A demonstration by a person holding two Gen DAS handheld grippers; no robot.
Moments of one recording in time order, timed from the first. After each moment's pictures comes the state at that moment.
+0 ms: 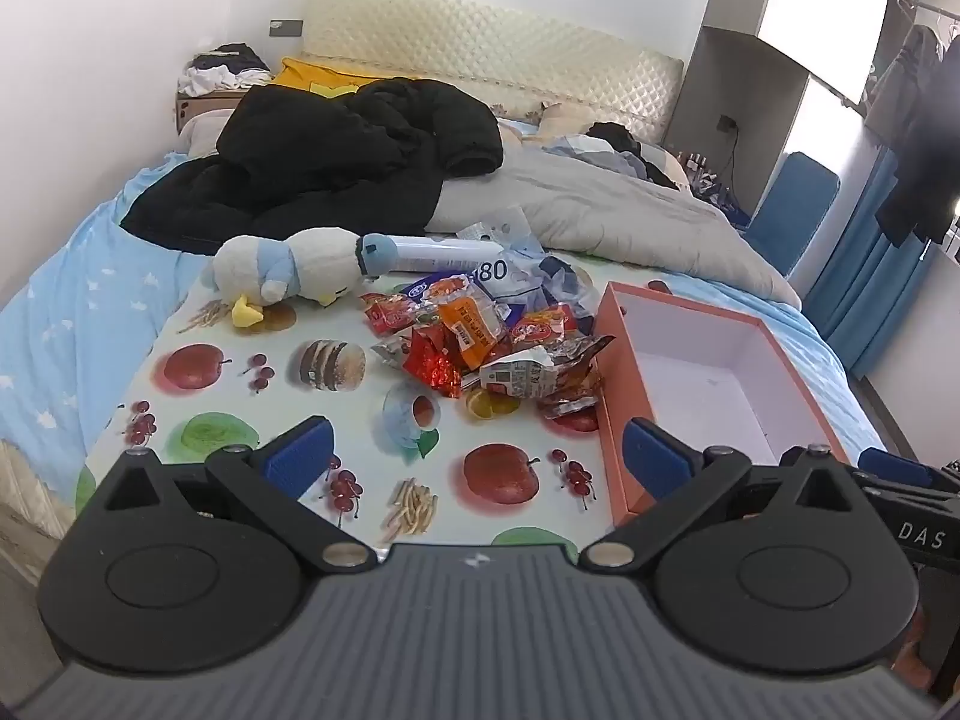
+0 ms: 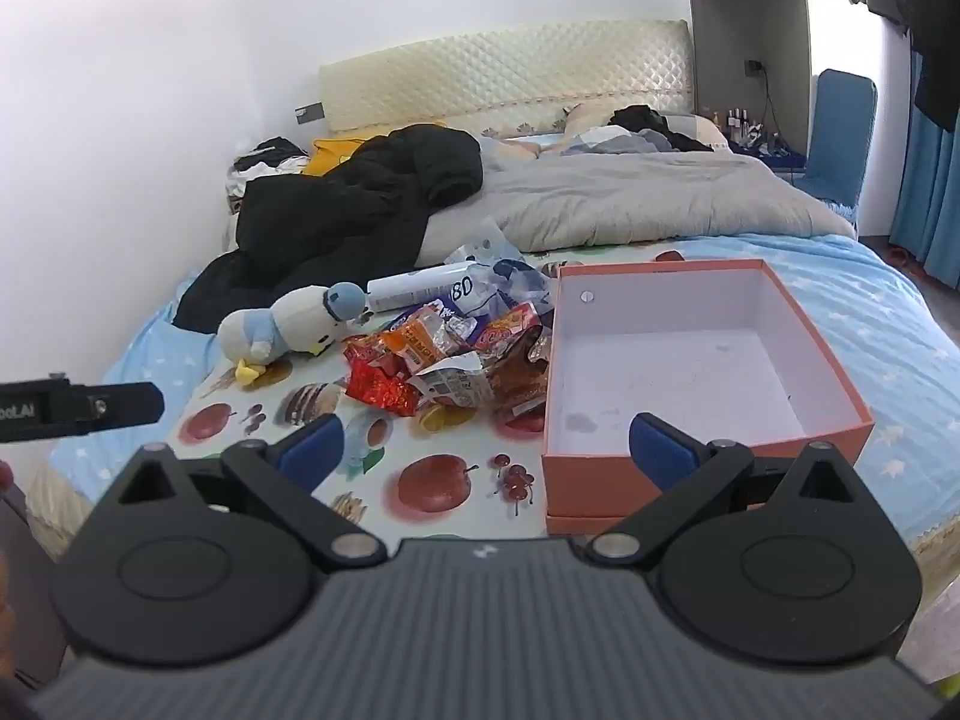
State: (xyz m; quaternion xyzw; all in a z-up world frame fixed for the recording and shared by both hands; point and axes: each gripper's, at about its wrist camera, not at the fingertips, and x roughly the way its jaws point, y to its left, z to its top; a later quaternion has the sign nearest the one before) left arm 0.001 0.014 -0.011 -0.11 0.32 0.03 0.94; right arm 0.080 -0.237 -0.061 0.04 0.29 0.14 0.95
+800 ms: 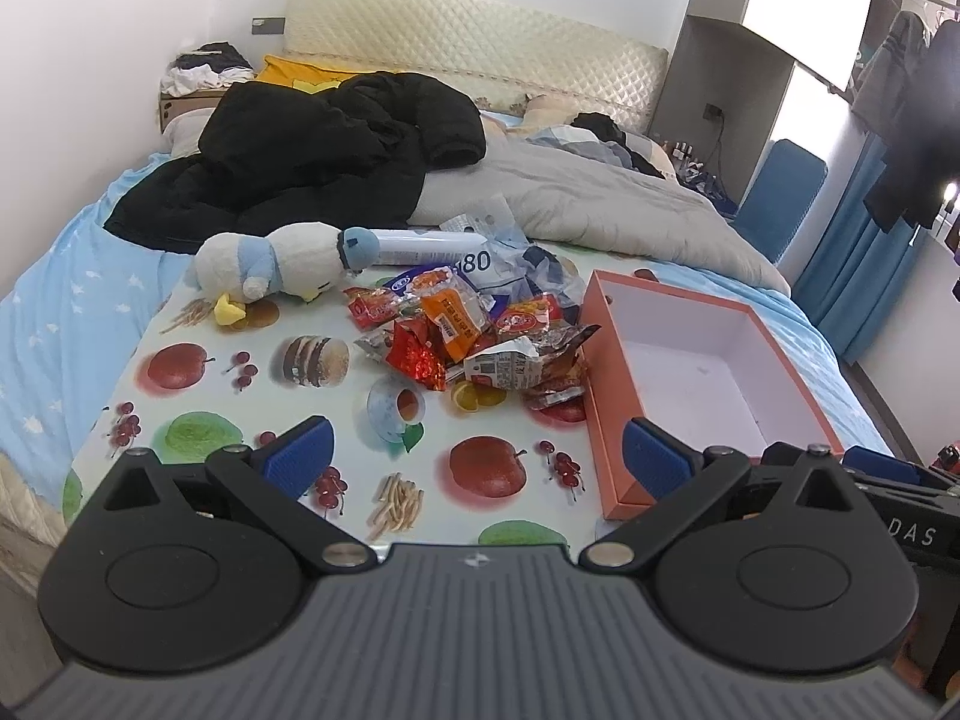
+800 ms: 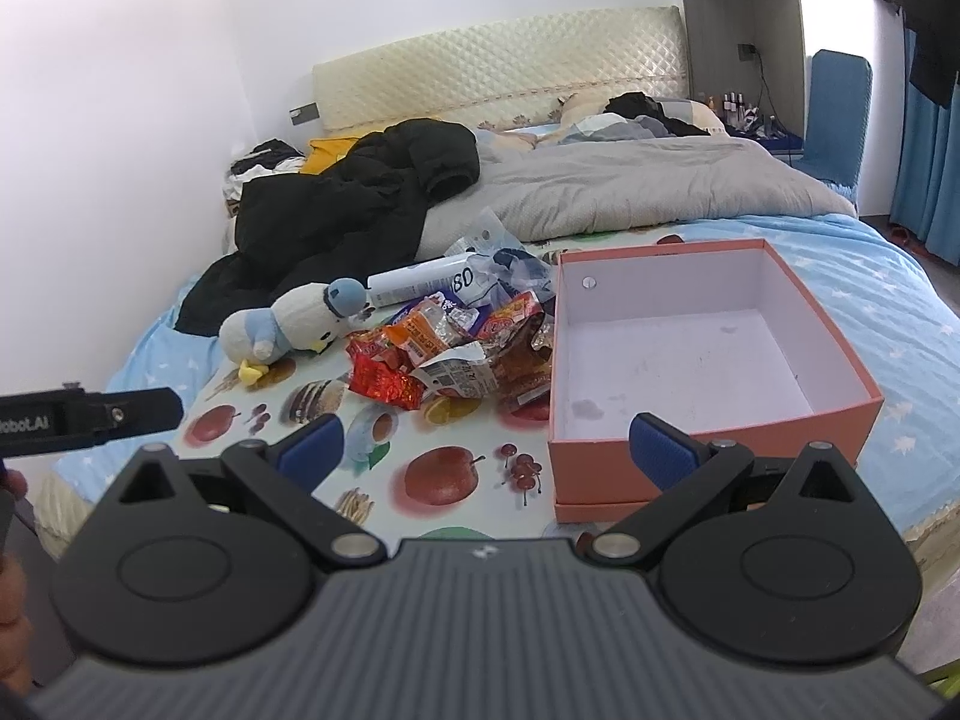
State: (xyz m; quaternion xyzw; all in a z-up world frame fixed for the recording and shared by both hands) left arm 0.006 0.001 -0.014 -0.10 0.32 0.02 0.94; right arm 0.080 -0.238 -0.071 0.06 0.30 0.14 0.94
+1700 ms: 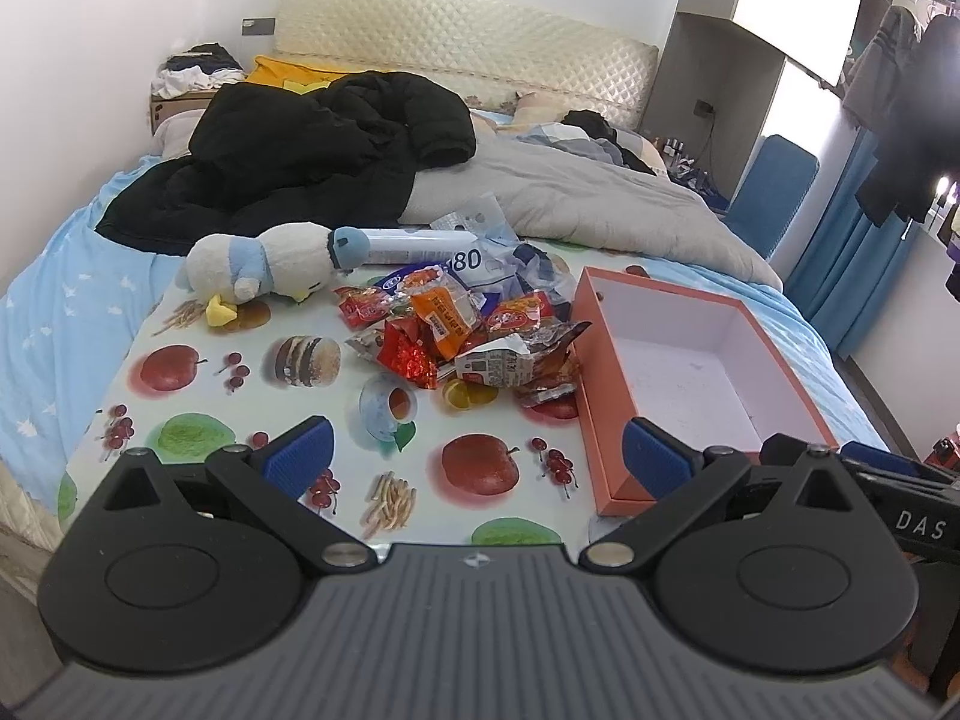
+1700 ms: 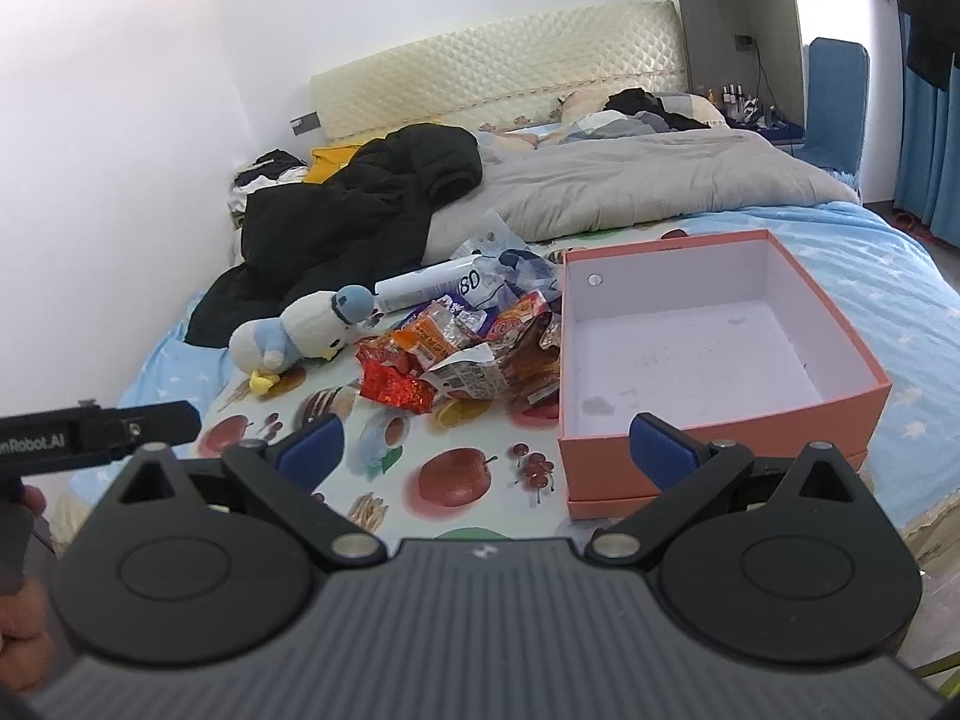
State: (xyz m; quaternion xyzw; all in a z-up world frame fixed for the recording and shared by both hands) left arm 0.006 -0.001 -0.018 -0.10 0.32 0.01 0.94; right arm 0.080 -0.242 -0.068 0.08 0.29 0.15 0.94
